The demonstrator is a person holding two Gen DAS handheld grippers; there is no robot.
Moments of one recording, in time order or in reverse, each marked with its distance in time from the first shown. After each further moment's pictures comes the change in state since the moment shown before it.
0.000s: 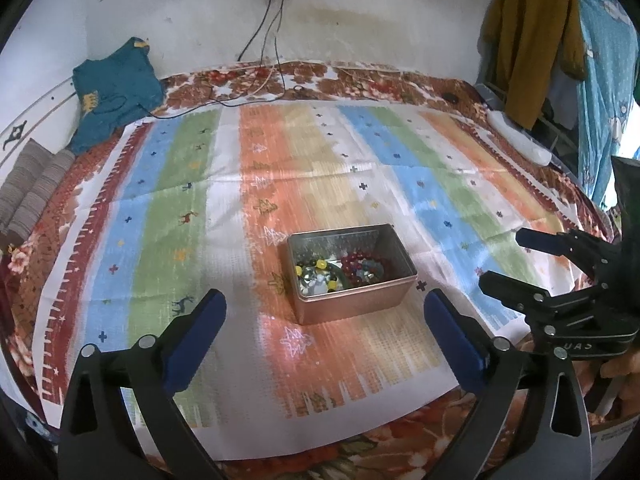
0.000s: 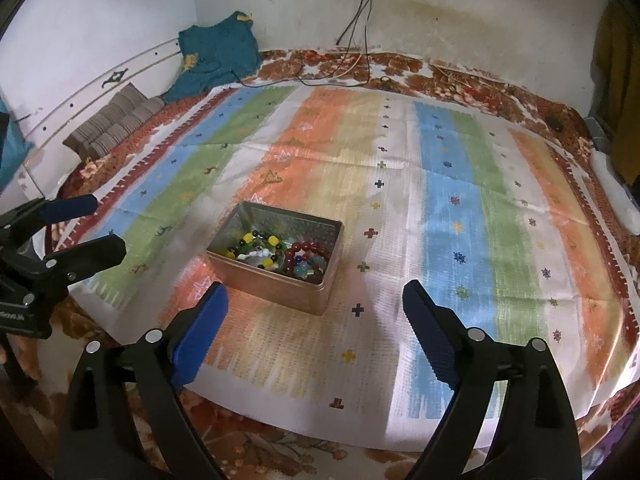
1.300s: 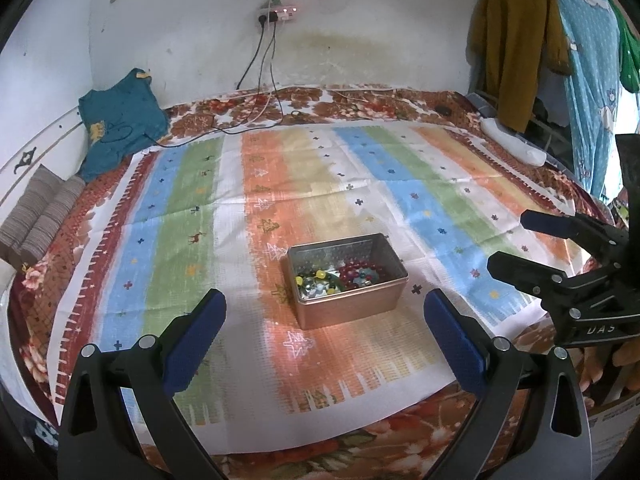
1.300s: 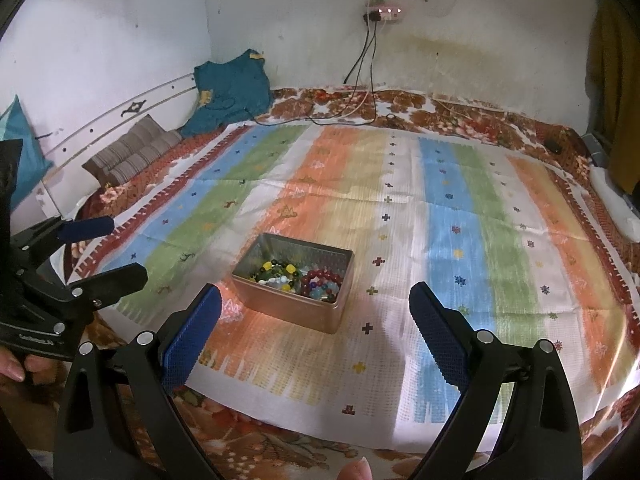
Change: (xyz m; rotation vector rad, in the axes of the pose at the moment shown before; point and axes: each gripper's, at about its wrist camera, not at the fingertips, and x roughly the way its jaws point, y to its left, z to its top) left arm -0.030 -0.021 -0.015 0.061 -0.091 0.038; right arm -0.037 0.003 -0.008 0.000 -0.146 0.036
